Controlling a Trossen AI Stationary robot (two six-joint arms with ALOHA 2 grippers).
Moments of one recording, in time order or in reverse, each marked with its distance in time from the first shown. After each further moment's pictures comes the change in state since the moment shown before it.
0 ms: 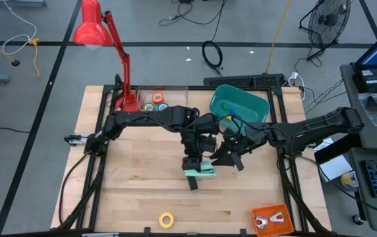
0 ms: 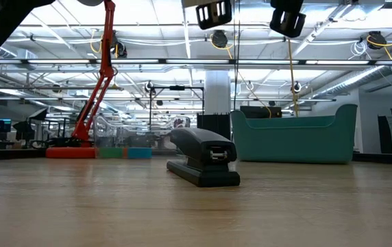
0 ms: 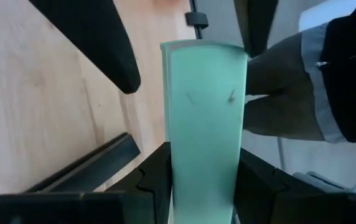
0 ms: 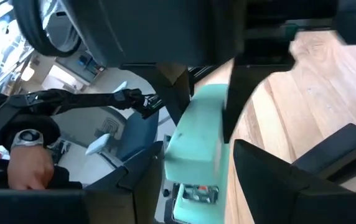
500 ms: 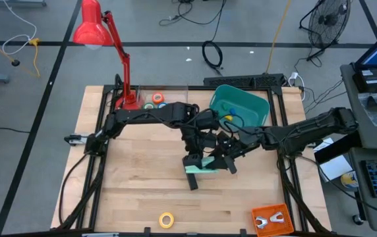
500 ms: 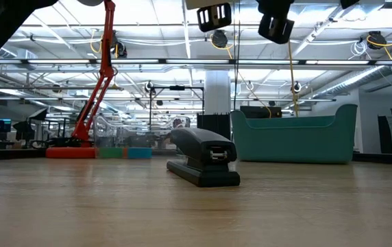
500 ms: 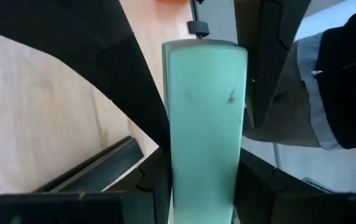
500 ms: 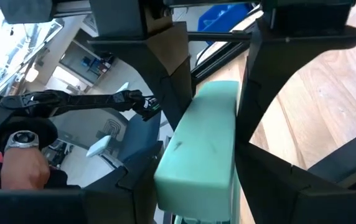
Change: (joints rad) left arm 0.027 0.001 0.000 0.004 0.021 0.000; right arm 0.018 0.102 -0.001 0.137 0.011 0.014
